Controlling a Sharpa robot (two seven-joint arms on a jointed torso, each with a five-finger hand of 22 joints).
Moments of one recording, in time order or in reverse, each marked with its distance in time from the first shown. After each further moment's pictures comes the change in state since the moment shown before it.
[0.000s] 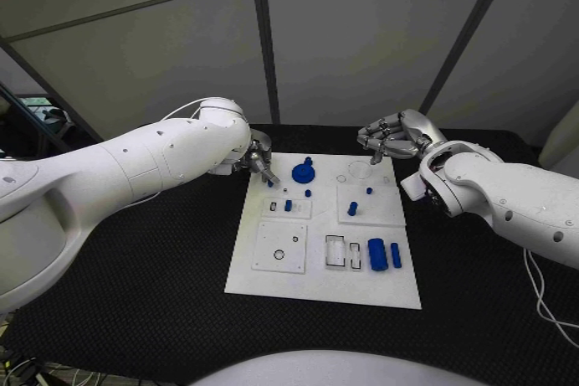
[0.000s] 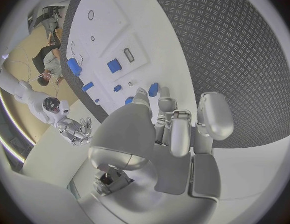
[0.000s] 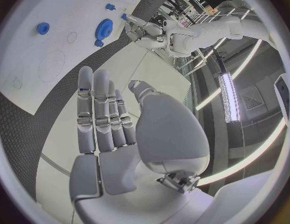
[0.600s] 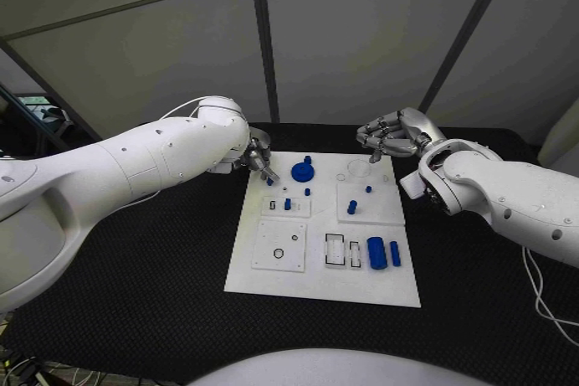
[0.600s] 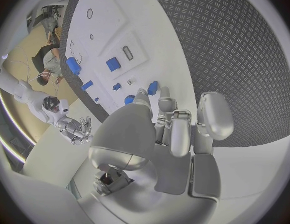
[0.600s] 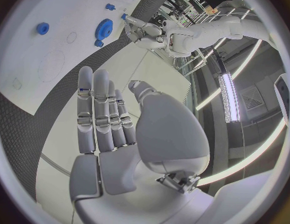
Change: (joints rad) left arm -0.001 0.000 0.000 -0.003 0.000 -0.016 0.002; left_hand 0.004 0.004 0.009 0.004 0.000 0.007 0.000 0.000 0.003 0.000 0.000 0.000 0.001 0.000 0.000 0.000 0.000 0.000 0.000 0.000 0.000 0.000; right arm 0.000 0.002 0.000 -0.001 0.000 0.000 0.000; right_hand 0.000 0.000 0.000 0.000 0.000 0.000 0.000 0.000 0.001 0.000 0.000 0.000 0.000 0.000 0.000 0.000 0.001 0.000 0.000 0.000 0.000 0.000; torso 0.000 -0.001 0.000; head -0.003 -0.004
